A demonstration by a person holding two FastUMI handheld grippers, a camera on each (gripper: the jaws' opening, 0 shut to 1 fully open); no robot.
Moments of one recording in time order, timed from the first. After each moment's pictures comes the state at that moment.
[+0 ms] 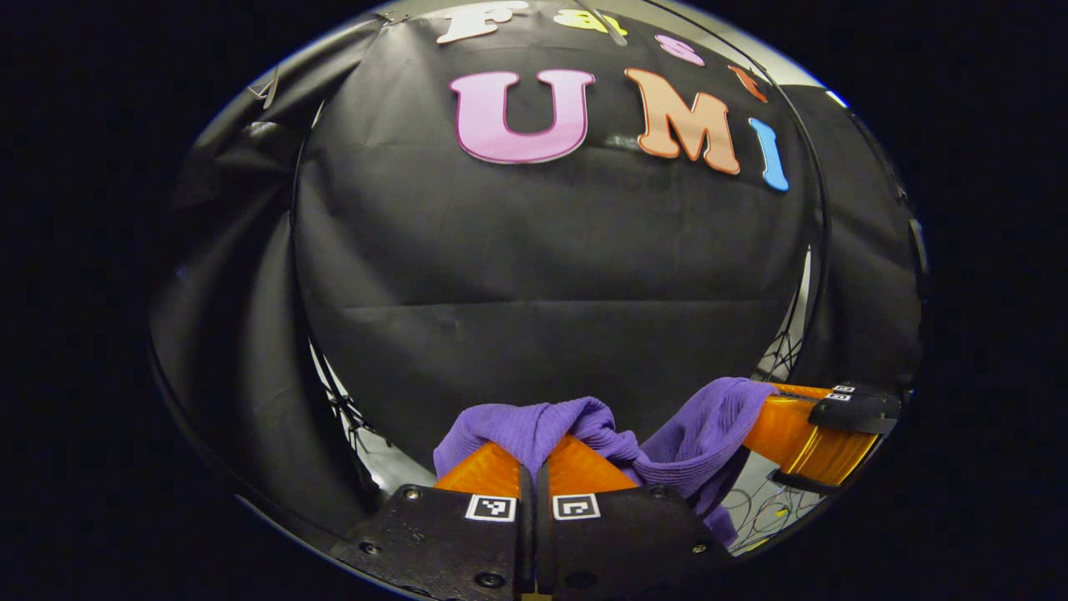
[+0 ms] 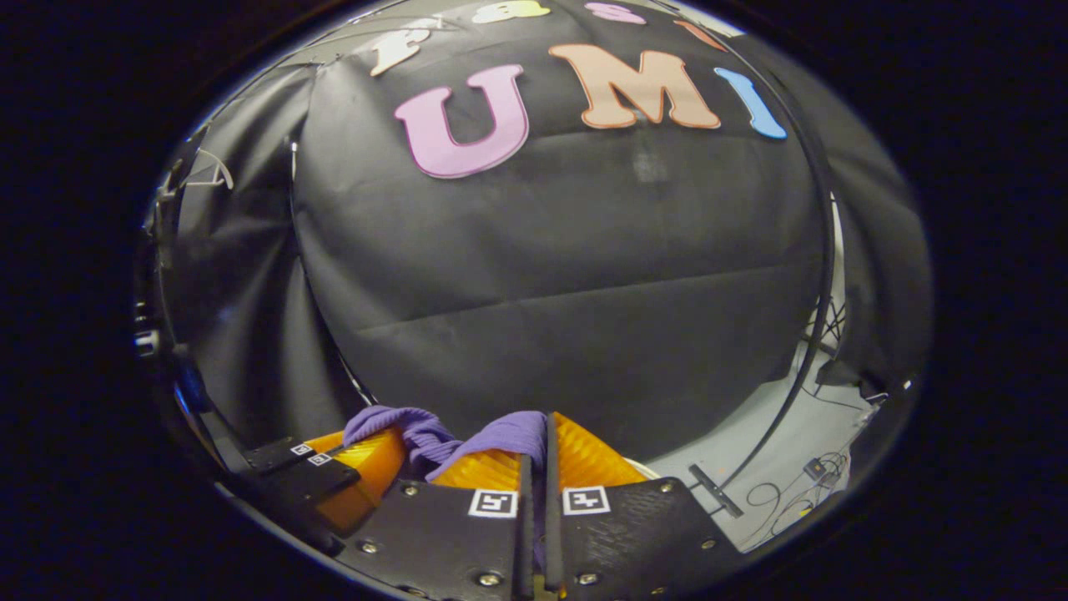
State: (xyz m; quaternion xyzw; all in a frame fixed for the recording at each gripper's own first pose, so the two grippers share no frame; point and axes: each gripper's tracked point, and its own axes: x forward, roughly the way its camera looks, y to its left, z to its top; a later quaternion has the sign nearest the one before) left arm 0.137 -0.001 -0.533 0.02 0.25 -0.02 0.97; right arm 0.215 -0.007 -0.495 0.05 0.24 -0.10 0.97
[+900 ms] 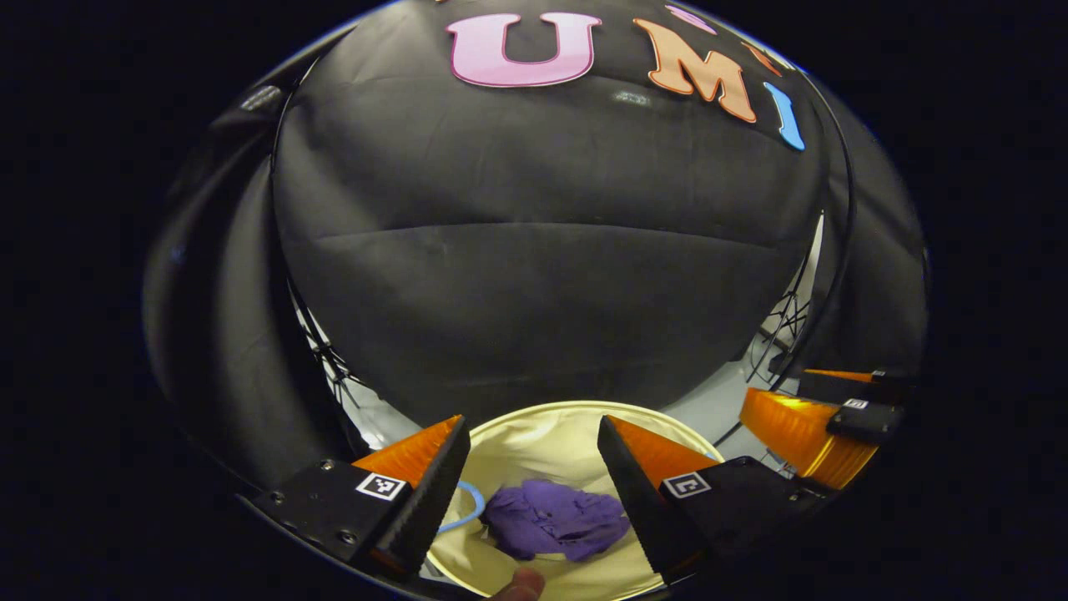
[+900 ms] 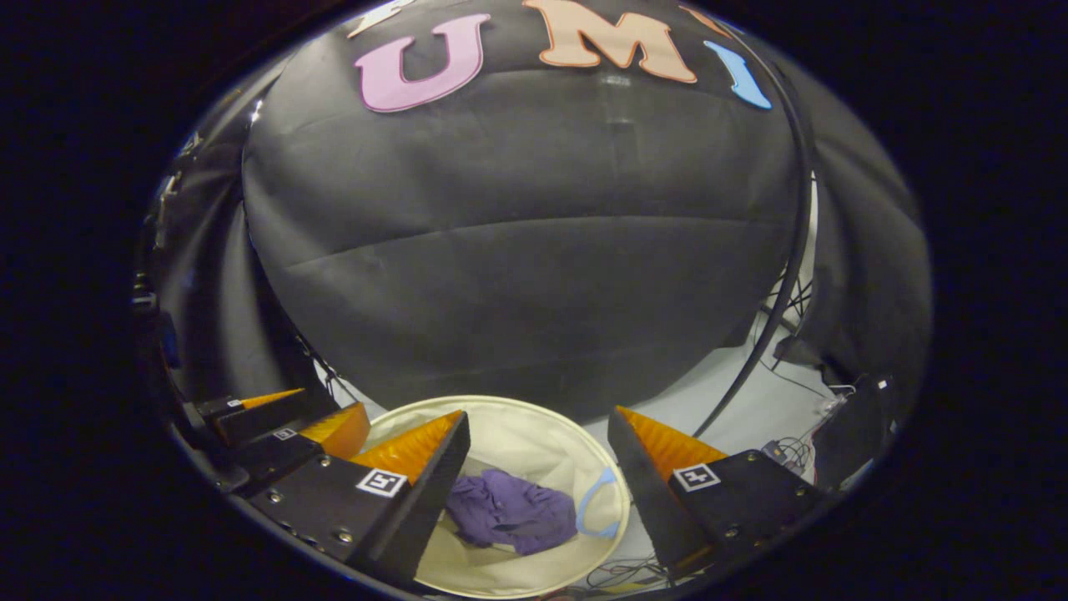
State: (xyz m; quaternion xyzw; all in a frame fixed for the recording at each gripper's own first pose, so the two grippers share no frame) left arm 0.133 0.001 -0.604 0.02 0.33 -0.01 0.94; right arm 0.197 -0.071 -0.546 0.01 0.31 -0.15 0.94
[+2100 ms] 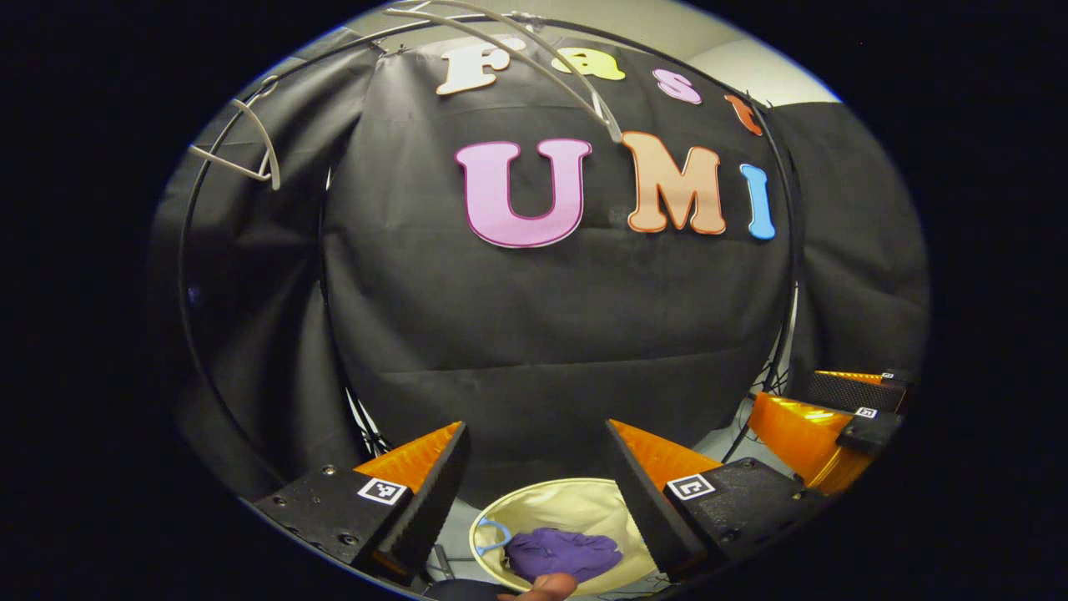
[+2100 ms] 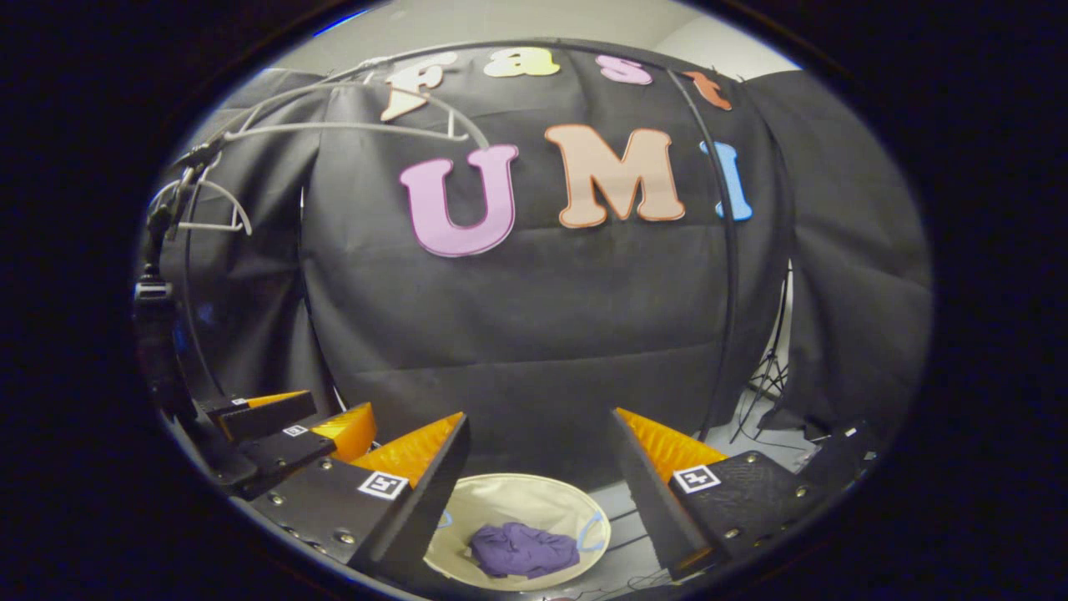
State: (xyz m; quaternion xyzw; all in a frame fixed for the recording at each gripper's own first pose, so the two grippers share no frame) left arm 0.091 0.003 -0.334 0.03 0.18 -0.02 0.98; right arm 0.128 -0.009 -0.288 -0.01 0.15 -0.14 0.98
